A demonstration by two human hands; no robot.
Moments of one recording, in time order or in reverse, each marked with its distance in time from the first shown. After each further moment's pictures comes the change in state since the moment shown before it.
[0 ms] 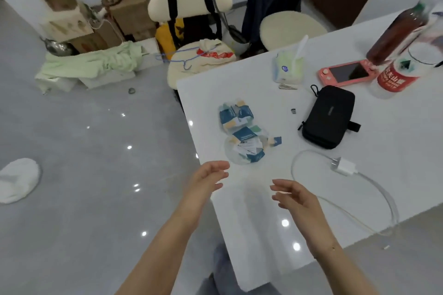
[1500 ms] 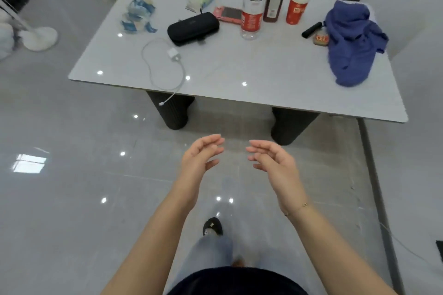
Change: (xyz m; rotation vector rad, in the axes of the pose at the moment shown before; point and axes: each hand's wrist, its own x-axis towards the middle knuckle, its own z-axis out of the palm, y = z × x) left_hand -0.265 -0.162 0.795 -0.420 0.446 0.172; right_hand -0.103 0.119 -0.747 -0.108 -0.439 -0.188
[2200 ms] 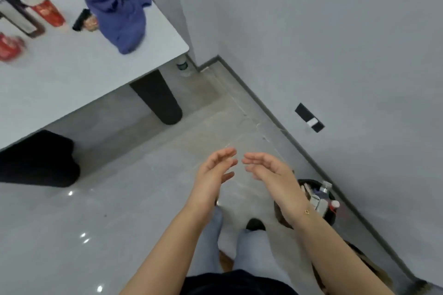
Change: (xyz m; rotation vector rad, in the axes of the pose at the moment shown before) left_hand -0.203 -0.202 0.384 0.413 -0.634 -0.208; right_hand -0.234 0.154 -0.391 0.261 0.497 0.157
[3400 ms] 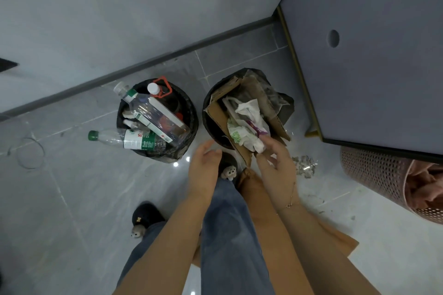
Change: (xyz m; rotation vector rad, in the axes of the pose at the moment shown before) left_hand 0.072 -0.504 0.284 1.001 -0.754 -0.359; right_hand -0.096 0.533 -0.195 0.436 1.428 0.407
